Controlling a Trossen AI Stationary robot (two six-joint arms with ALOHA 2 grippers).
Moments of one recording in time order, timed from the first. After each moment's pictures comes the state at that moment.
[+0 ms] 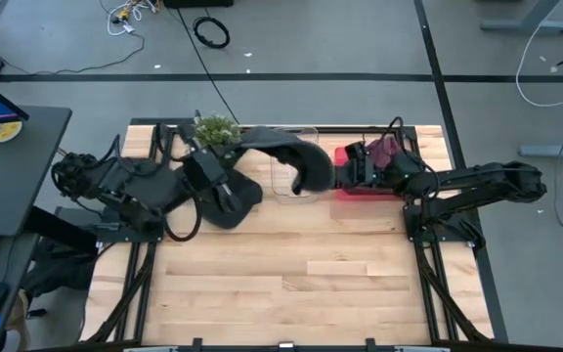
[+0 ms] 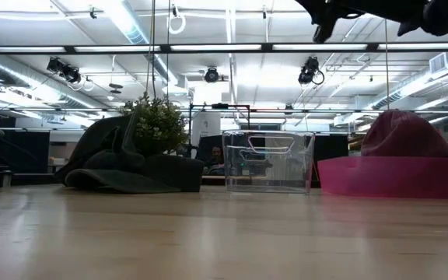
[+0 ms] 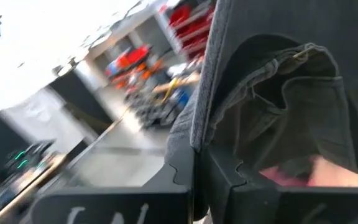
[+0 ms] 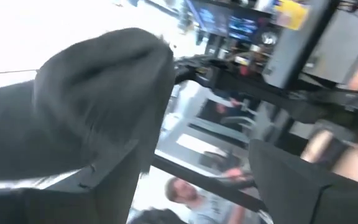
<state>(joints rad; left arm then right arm) -0.40 1.48 1.96 -0.57 -1.08 0.38 -0.12 1.14 0.61 0.89 -0.17 1.33</state>
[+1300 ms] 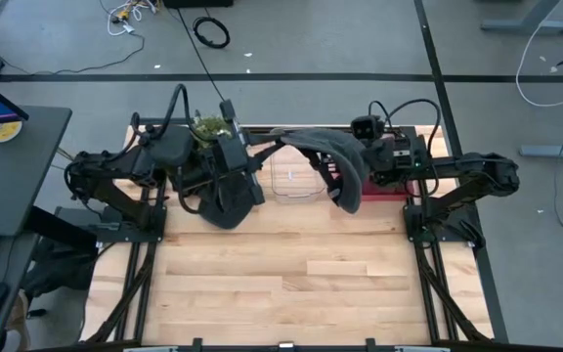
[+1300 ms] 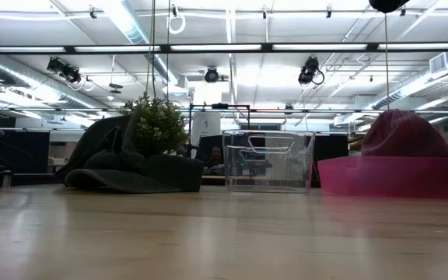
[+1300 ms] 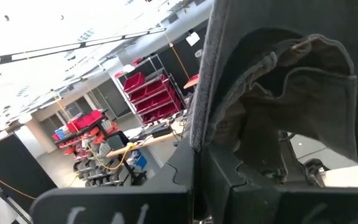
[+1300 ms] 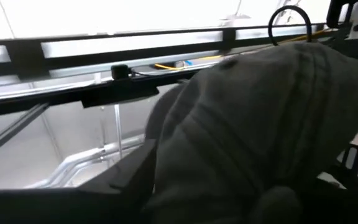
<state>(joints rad) -0.20 1.54 1.96 -0.27 -0.56 0.53 -0.13 1.39 0.99 1.47 -0.49 1.52</state>
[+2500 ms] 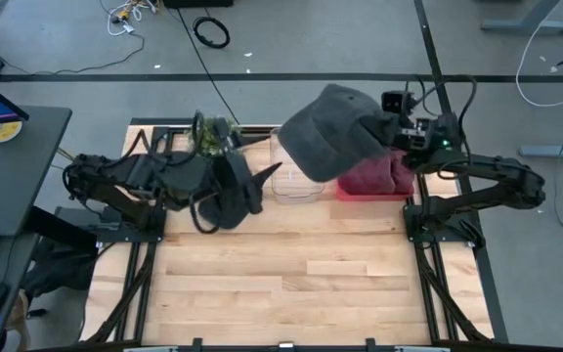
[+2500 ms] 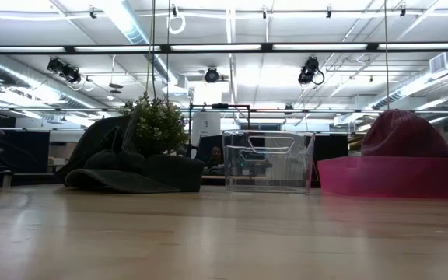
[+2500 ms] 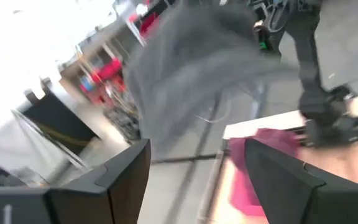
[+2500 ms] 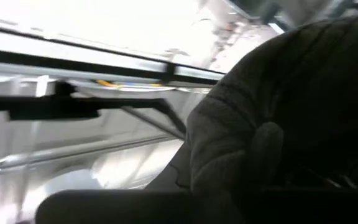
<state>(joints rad) -0.30 1.54 1.96 -0.53 -0.86 0.48 -0.32 1.12 0.99 0.96 -0.45 1.29</state>
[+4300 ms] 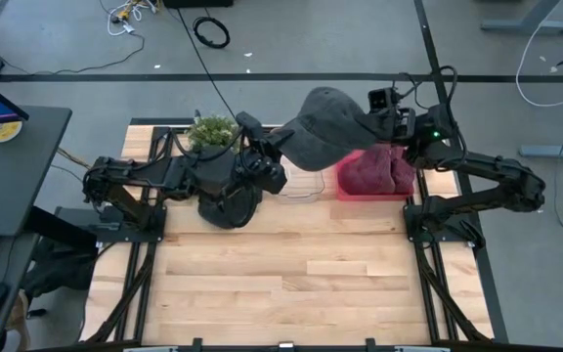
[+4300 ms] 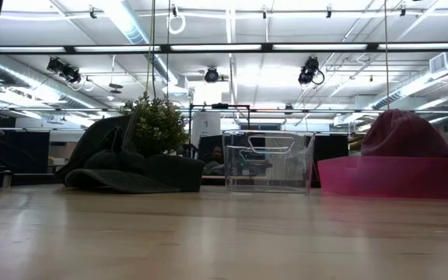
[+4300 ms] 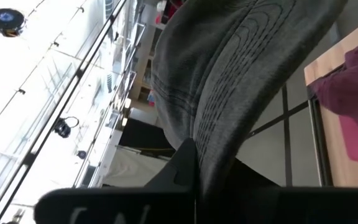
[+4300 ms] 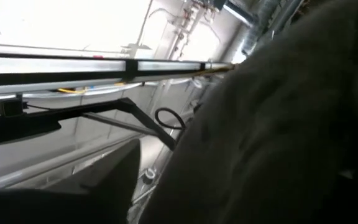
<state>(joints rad) -0.22 1.65 1.96 -0.31 -0.96 1.14 -0.40 1.13 0.99 0.82 -0.53 1.39</state>
